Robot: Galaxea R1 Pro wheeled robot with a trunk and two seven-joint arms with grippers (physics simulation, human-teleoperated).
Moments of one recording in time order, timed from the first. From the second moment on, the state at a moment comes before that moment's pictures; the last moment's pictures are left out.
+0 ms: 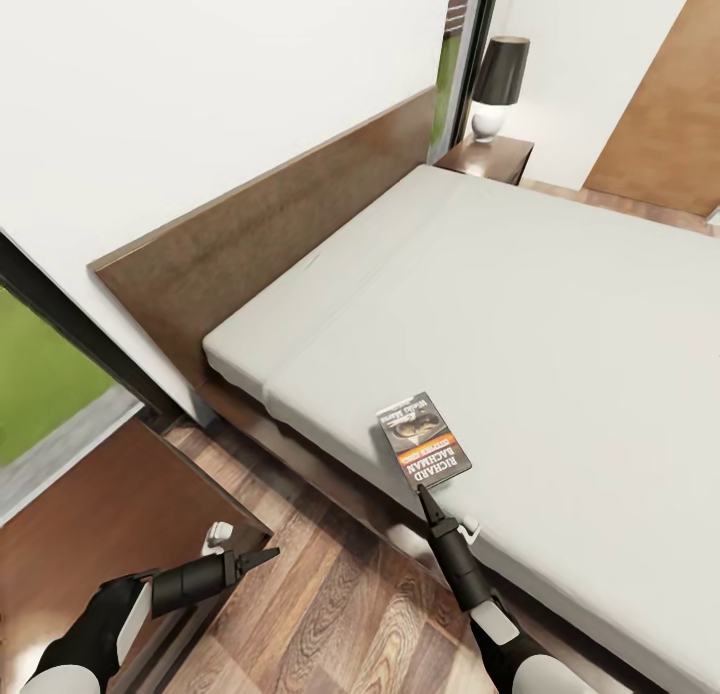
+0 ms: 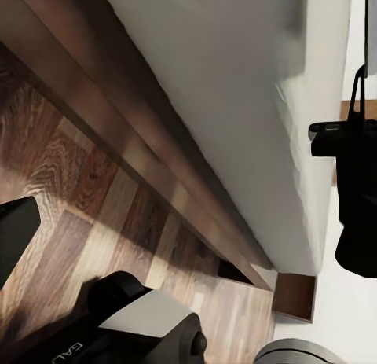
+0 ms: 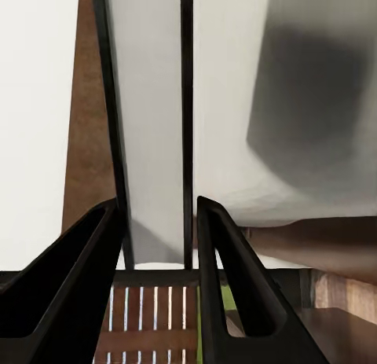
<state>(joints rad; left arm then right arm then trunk) -0.50 0.13 0.34 -0.60 -0.02 0.49 -1.24 -0.60 0.13 -0.57 -0.23 -0.59 0.02 1.25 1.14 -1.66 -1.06</state>
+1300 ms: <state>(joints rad) -0.50 0.13 0.34 -0.60 -0.02 0.49 -1.36 -0.60 0.13 -0.56 -0.23 -0.58 0.03 1.25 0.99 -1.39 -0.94</state>
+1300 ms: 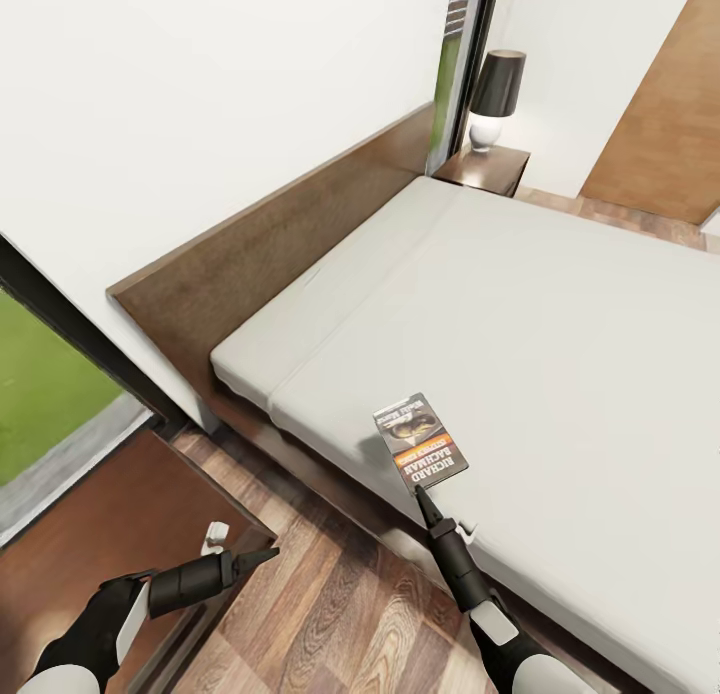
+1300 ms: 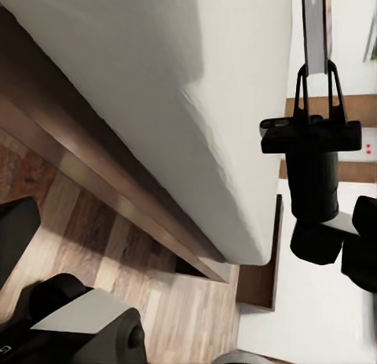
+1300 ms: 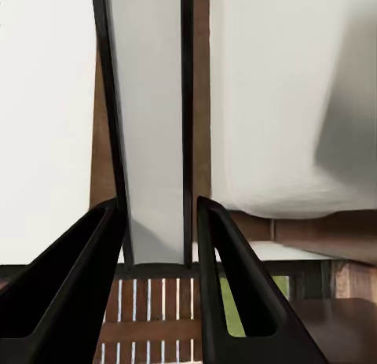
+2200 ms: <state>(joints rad) -0.50 0.13 0.34 -0.60 -0.03 0.49 -1.35 -0.60 0.13 -0.52 -0.24 -0.57 0.07 1.09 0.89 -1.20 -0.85</state>
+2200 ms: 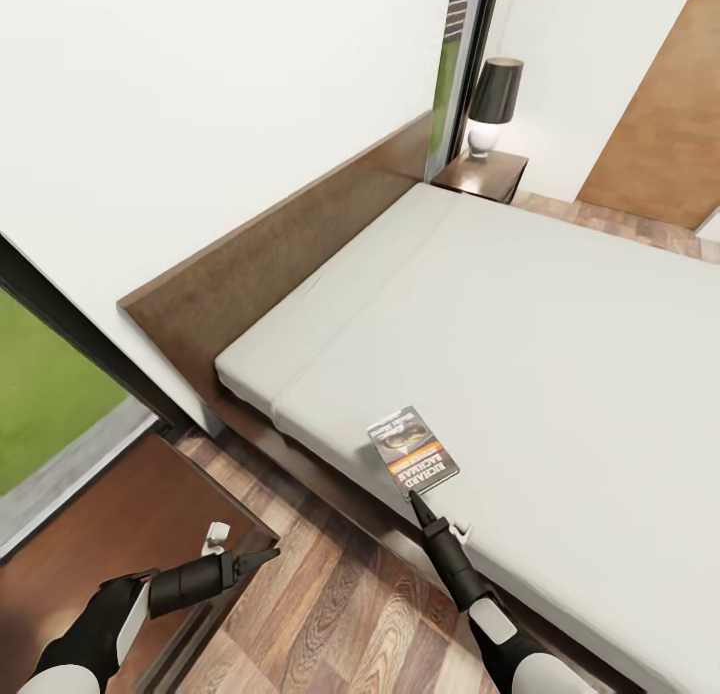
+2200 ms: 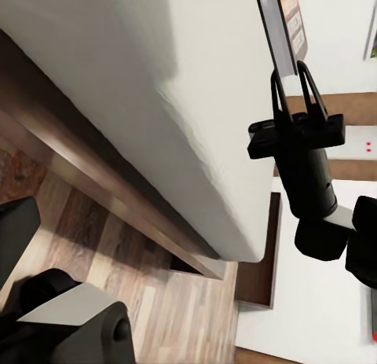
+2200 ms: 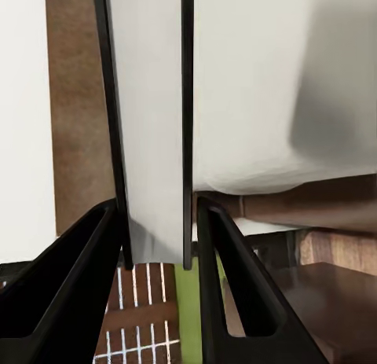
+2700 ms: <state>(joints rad) -0.50 0.13 0.34 -0.60 -0.03 0.49 -1.35 -0.60 0.13 -0.41 -0.26 -0.56 0.14 1.09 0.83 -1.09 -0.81</state>
